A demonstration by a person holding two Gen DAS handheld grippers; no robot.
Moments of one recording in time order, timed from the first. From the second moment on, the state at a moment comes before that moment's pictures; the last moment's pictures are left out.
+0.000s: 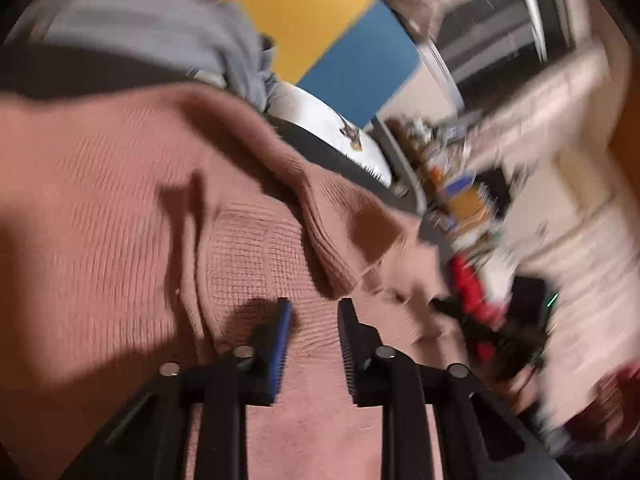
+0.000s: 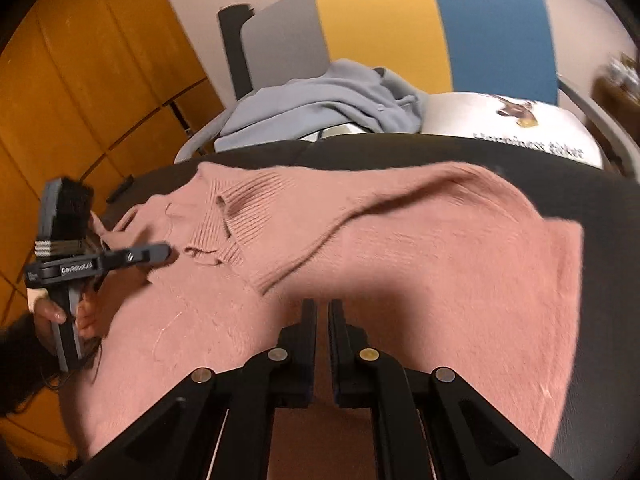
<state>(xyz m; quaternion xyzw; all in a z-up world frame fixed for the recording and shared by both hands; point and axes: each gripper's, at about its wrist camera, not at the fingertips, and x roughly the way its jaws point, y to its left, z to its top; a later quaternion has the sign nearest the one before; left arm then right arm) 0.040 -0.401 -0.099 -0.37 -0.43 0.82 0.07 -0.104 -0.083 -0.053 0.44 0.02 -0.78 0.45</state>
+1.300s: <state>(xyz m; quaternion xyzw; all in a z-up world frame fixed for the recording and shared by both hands) 0.000 -0.336 -0.095 -0.41 -0.26 0.87 -0.04 -0.118 -0.151 -0.034 0.40 -0.01 -0.81 0.43</state>
